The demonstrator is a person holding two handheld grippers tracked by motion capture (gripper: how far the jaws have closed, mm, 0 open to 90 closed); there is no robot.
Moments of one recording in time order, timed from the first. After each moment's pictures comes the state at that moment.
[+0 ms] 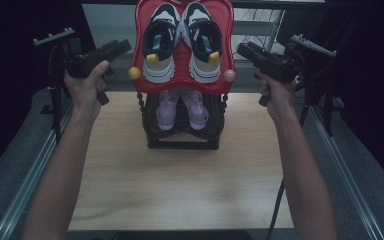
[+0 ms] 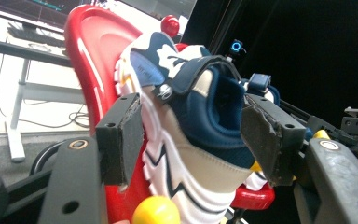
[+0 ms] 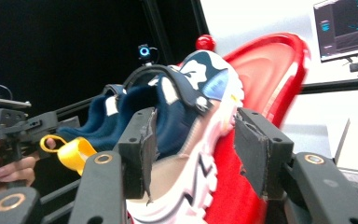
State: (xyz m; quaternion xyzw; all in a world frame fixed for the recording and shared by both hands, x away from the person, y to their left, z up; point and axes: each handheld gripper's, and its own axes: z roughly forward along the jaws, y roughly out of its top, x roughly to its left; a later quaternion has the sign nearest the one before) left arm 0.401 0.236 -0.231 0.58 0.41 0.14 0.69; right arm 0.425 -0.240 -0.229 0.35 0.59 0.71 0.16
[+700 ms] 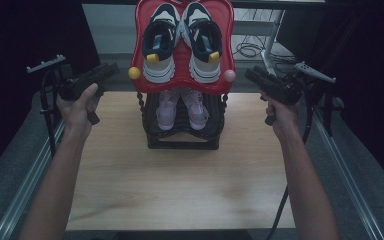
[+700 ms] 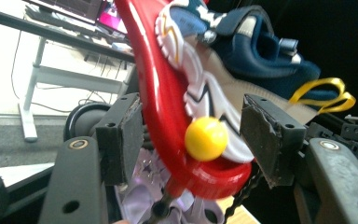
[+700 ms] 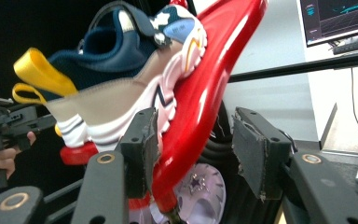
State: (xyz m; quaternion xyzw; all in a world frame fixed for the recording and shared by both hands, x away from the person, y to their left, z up) left arm 0.382 0.265 -0.282 0.58 0.44 0.13 0.68; right arm 0.417 -0.269 -0.288 0.37 0.60 0.69 0.16
